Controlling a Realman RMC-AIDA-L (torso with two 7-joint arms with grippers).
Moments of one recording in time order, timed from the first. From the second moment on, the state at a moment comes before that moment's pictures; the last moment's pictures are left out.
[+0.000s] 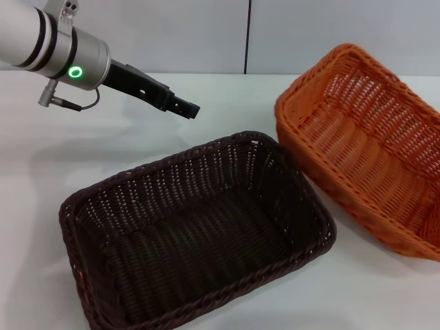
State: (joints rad) left arm -0.95 -2.00 -2.28 -0.76 2.49 -1.23 1.00; right arm 0.63 1.76 -0.45 -0.53 -2.57 -1.47 2.70
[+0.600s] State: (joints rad) left arm -0.95 -2.00 -2.28 -0.74 2.49 -1.20 1.01; right arm 0.59 1.80 -0.44 -0.54 -2.46 -1.40 2.65
